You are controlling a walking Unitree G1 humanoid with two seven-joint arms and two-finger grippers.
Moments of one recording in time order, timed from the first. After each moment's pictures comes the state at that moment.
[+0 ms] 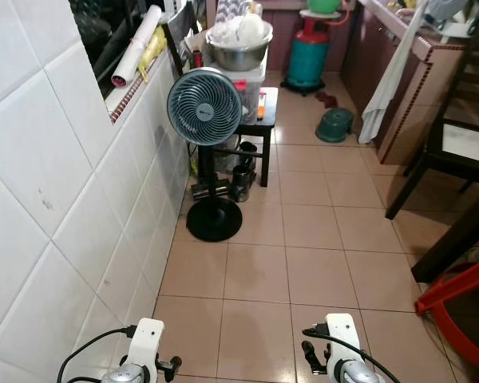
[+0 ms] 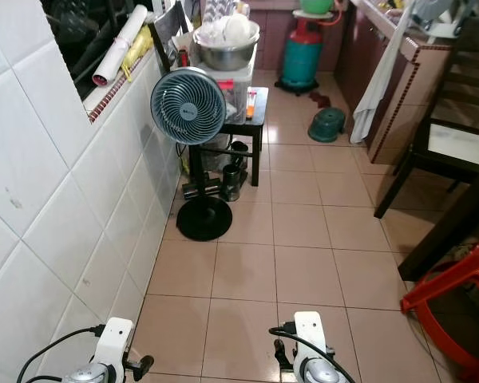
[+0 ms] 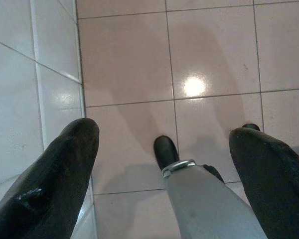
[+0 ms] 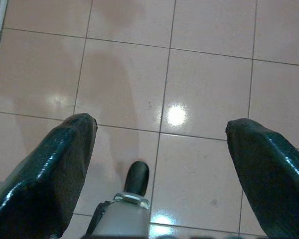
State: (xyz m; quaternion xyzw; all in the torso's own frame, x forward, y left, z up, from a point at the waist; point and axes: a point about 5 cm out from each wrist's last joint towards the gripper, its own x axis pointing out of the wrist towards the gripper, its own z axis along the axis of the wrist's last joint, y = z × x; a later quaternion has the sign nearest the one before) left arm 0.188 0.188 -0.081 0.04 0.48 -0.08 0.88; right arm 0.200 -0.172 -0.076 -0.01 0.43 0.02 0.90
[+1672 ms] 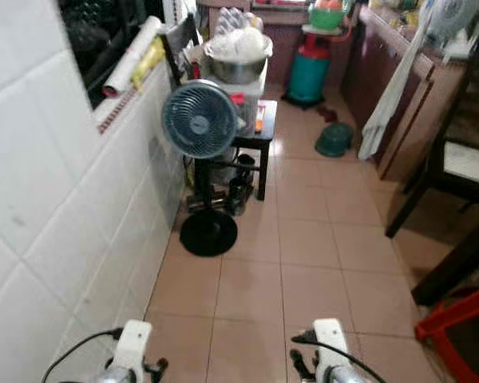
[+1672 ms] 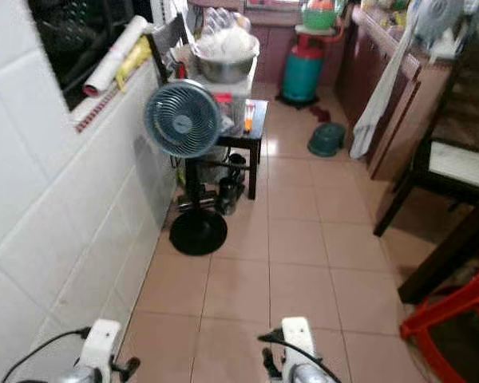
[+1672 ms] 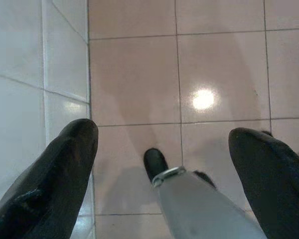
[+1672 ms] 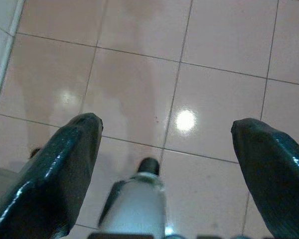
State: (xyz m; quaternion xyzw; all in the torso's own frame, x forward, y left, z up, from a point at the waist) left arm 0.190 0.195 -0.079 0.05 0.47 -0.07 0.88; right arm 0.193 -0.165 -0.081 -0.02 0.44 0.03 0.90
